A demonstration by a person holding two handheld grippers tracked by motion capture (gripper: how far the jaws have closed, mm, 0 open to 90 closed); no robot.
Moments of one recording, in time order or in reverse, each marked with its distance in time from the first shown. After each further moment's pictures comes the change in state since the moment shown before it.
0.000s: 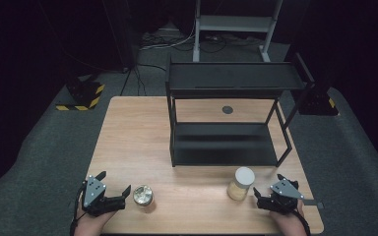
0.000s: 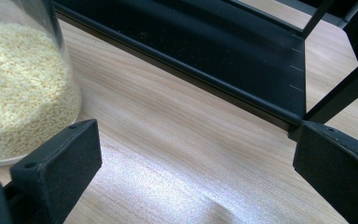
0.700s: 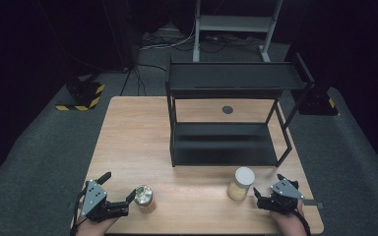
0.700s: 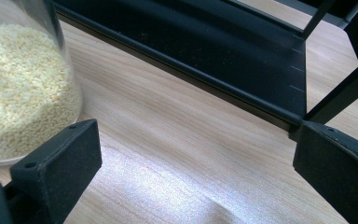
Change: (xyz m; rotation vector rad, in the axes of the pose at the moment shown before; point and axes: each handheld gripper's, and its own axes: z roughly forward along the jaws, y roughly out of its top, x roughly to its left) left arm -0.011 0.004 -0.015 -0.093 -0.087 0.015; right arm -0.001 -0.001 0.000 -0.003 0.004 0.003
